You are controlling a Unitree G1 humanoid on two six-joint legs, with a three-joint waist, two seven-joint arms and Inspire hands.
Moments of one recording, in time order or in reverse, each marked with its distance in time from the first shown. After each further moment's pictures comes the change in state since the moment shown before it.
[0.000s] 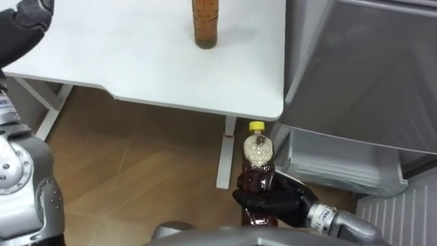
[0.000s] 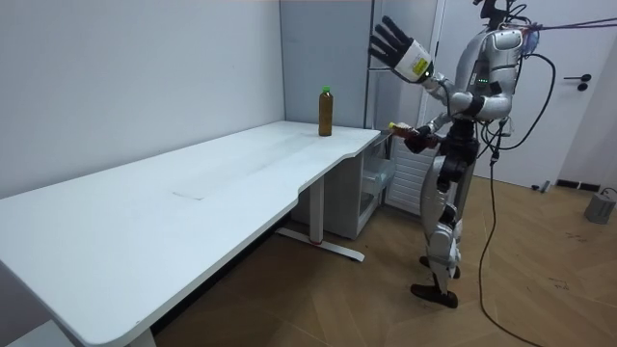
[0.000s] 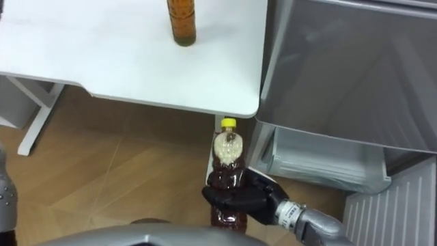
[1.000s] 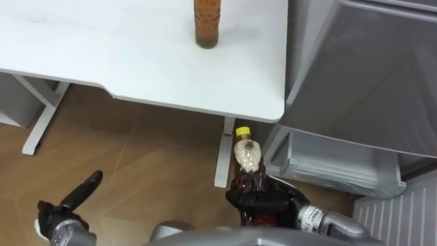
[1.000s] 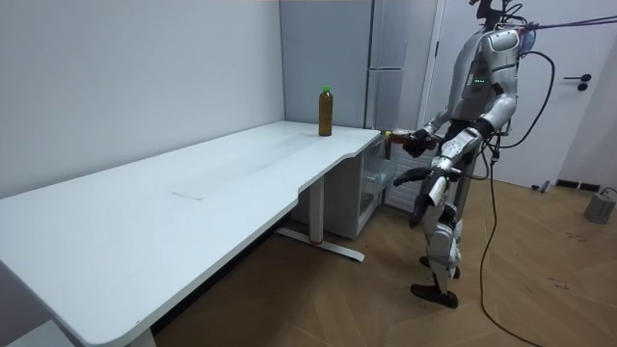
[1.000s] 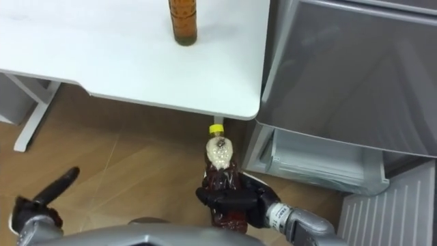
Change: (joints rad) left arm 0.121 0.005 -0.205 0.958 -0.641 0.172 0.096; right arm -0.024 -0.003 0.089 -0.017 0.049 0.135 -0.151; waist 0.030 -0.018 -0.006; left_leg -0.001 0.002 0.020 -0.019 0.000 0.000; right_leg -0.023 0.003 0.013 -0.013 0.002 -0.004
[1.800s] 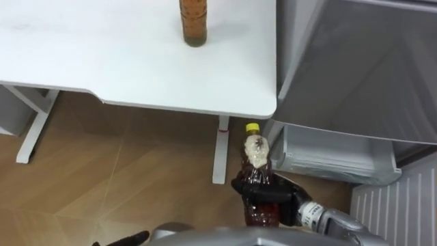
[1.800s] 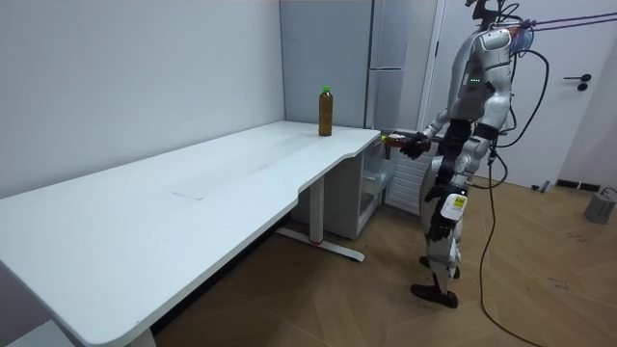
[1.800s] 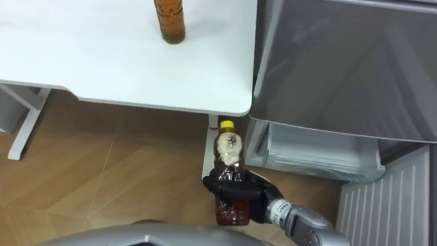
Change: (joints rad) left arm -0.005 0.003 -0.128 0.380 0.351 0.143 -0.308; right arm -0.043 -0.004 -0.024 0.073 0.123 0.038 -0.109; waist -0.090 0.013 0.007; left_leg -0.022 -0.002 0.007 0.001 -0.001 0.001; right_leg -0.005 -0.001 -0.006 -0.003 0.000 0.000
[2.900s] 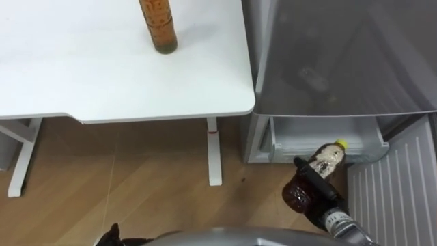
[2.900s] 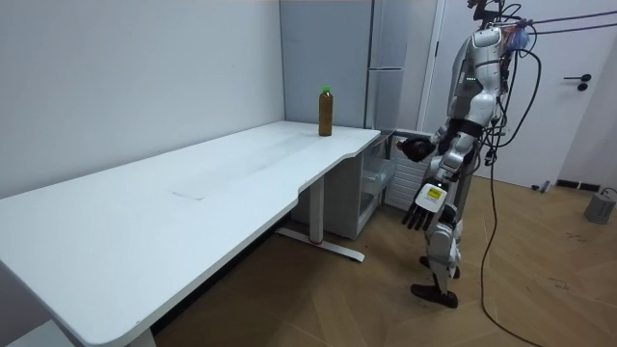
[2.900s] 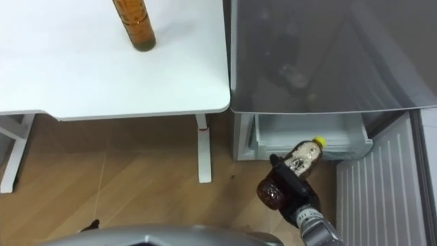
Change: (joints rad) left arm -0.035 -0.015 -0.049 0.008 0.340 -0.018 -0.050; right arm -0.008 0.049 -0.158 0.224 0.499 -0.110 -0.398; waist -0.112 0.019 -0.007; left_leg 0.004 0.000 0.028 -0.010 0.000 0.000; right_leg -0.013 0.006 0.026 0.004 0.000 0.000
